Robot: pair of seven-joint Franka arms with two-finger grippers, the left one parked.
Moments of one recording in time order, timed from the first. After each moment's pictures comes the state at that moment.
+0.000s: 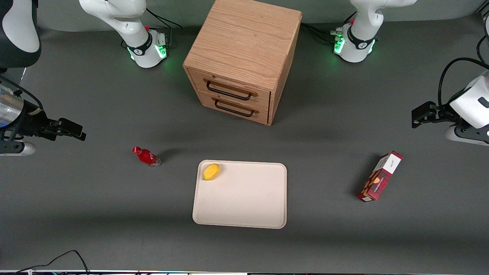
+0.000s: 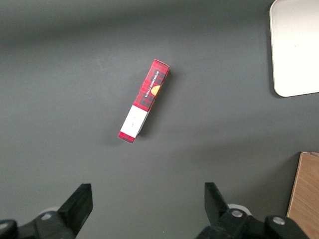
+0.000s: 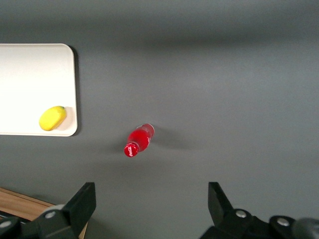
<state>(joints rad) -0.03 0.15 0.05 -1.50 0.04 1.65 0.08</state>
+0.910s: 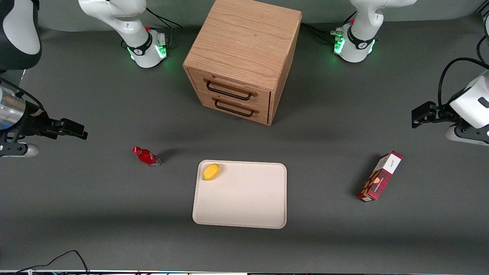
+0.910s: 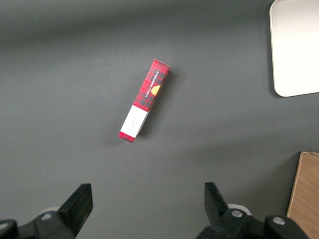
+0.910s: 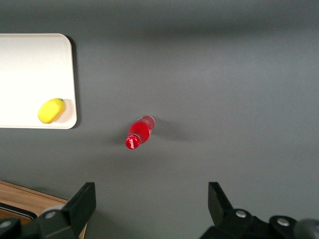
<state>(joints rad) -0.01 0.17 0.03 -1.48 0.04 1.60 0.09</state>
